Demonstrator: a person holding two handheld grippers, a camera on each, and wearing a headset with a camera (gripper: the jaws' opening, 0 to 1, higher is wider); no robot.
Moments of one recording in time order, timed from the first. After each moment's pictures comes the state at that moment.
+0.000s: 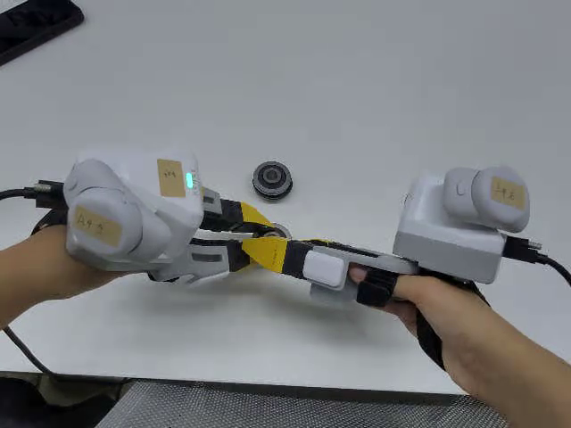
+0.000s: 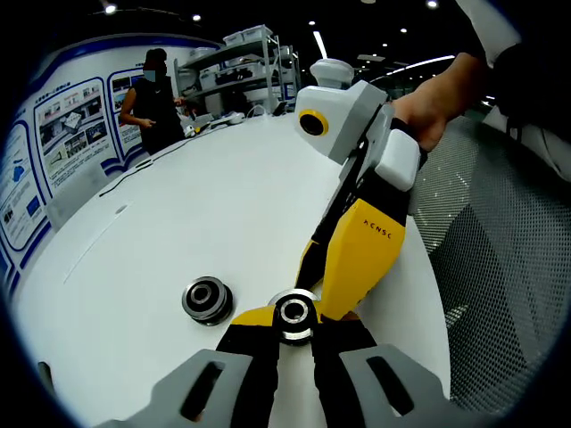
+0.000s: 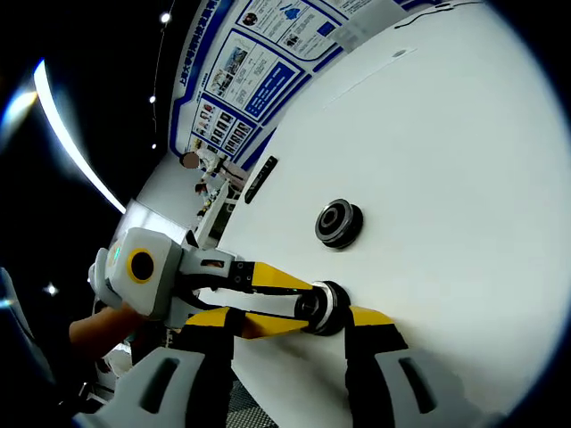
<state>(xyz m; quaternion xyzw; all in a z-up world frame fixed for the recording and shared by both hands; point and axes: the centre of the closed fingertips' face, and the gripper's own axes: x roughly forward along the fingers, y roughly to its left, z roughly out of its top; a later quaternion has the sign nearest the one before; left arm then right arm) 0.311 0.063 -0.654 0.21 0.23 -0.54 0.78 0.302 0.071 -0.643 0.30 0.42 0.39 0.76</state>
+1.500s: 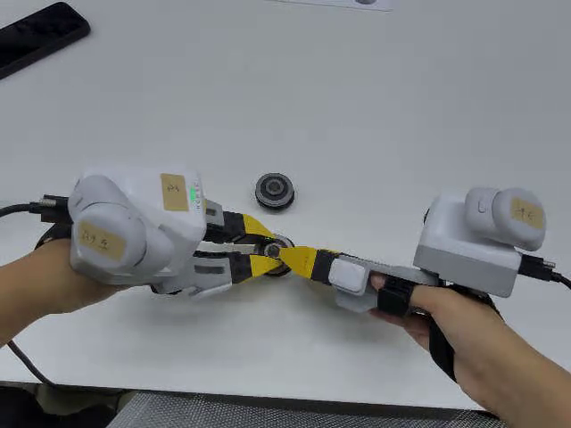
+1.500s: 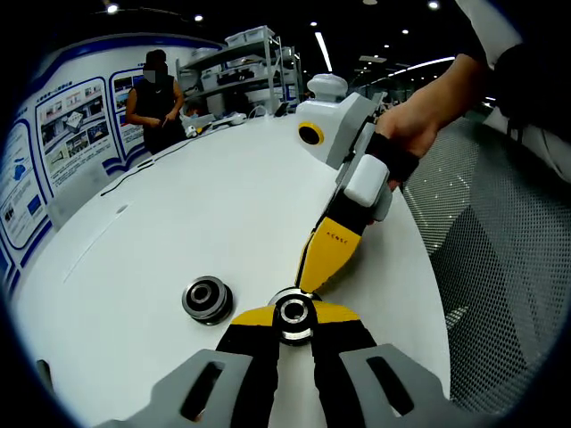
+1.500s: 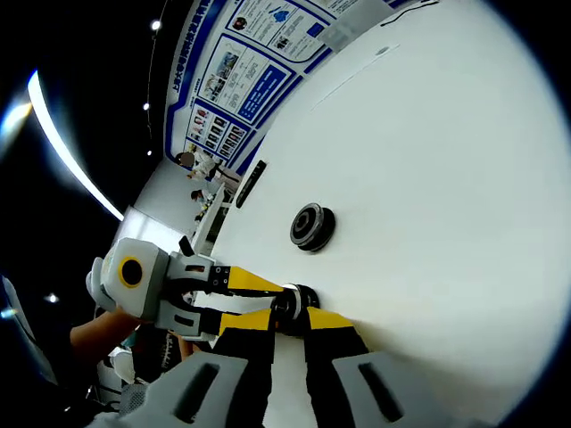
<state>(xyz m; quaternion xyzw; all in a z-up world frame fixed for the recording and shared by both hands) 0.311 0.062 -0.653 0.21 0.23 -0.54 0.78 0.313 0.055 -0.657 0.30 0.43 0.37 0.76</state>
